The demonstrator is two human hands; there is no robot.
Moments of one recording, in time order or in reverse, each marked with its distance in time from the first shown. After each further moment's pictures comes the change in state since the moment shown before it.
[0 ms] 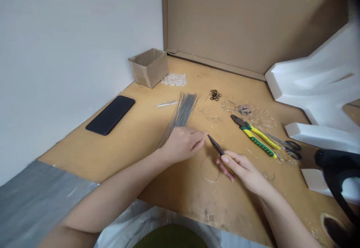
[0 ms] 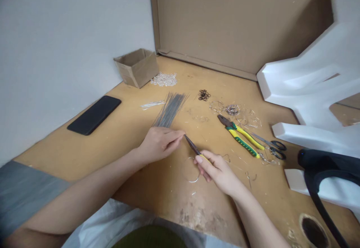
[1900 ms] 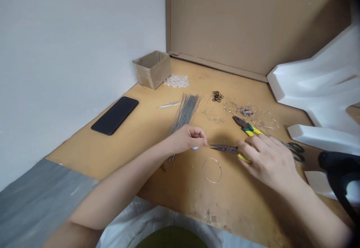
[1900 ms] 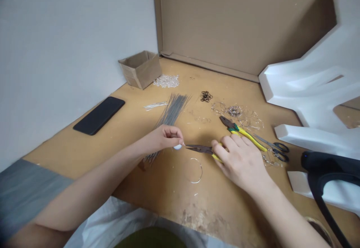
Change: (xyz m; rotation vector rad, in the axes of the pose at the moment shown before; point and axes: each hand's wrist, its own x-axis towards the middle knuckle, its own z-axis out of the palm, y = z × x) left_hand 0.016 -0.003 -0.016 -1.104 -0.423 -0.765; right_hand -0.009 -0.033 -0.044 -1.668 0.401 -0.627
